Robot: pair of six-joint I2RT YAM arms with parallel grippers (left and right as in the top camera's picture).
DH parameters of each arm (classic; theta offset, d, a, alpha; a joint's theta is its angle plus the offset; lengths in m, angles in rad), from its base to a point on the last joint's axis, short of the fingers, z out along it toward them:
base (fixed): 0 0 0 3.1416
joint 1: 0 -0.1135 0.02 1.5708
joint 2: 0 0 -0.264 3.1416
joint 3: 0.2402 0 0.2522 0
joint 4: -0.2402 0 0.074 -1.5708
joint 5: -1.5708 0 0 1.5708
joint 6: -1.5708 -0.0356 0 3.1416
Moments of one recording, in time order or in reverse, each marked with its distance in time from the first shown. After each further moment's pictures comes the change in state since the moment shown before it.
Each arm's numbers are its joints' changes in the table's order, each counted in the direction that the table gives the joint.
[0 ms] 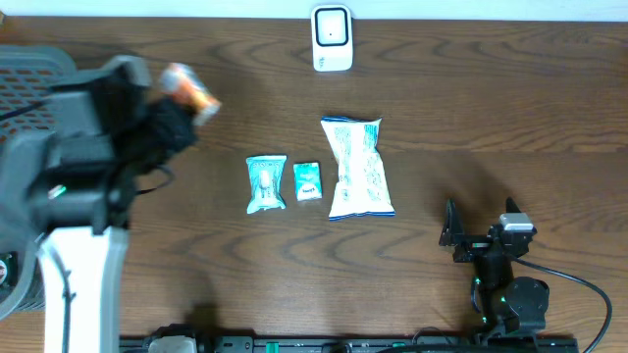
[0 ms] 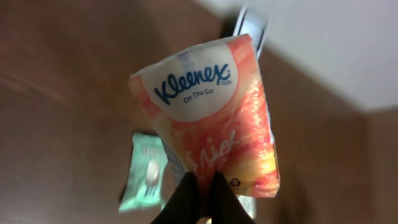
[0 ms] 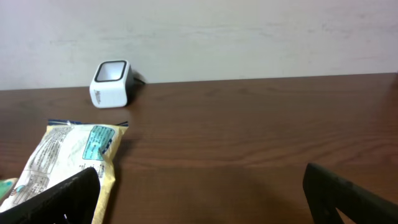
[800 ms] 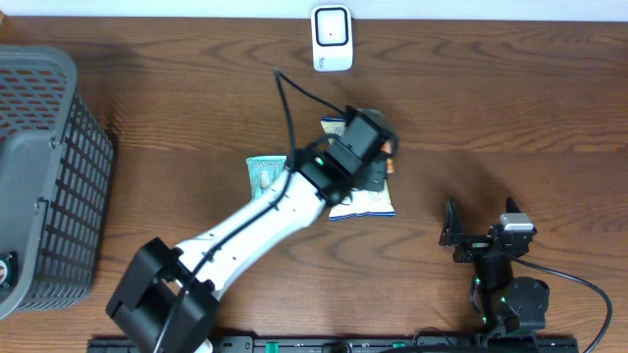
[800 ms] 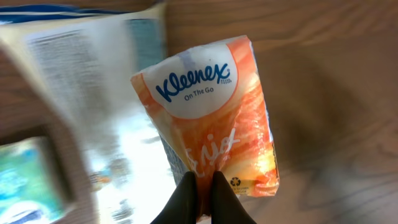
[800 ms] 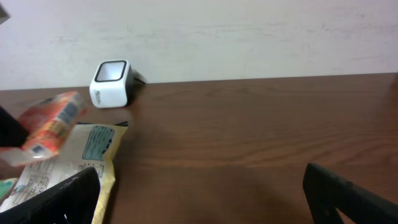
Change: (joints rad) left arm 0.803 0.496 -0.043 0.385 0.333 0.089; right arm 0.000 0.000 0.000 0.000 0.000 0.000
